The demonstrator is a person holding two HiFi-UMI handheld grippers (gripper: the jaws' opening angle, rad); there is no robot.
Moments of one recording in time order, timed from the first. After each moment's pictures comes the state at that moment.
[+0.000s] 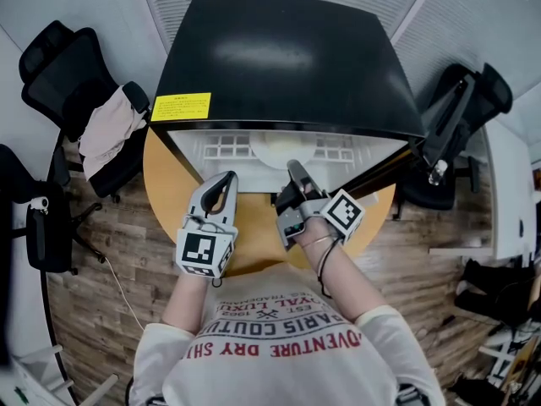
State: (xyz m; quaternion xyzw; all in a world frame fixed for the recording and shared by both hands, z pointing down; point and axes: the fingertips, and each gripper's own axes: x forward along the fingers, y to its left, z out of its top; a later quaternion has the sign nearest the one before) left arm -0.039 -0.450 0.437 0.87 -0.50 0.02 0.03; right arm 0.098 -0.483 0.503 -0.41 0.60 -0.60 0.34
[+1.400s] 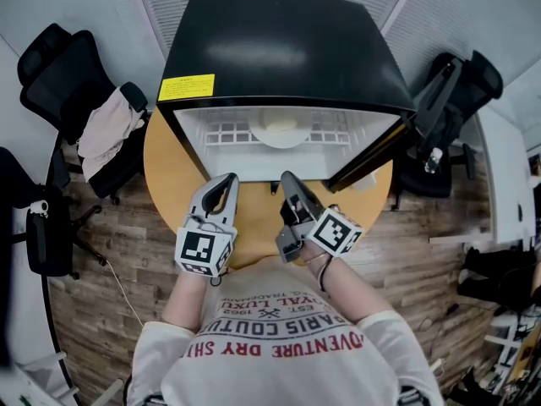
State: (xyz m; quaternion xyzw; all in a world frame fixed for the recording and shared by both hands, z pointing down) left arm -0.040 -0.412 0.442 0.88 -0.47 0.02 0.04; right arm 0.071 -0.416 0.470 -0.42 0.77 -0.42 0.21
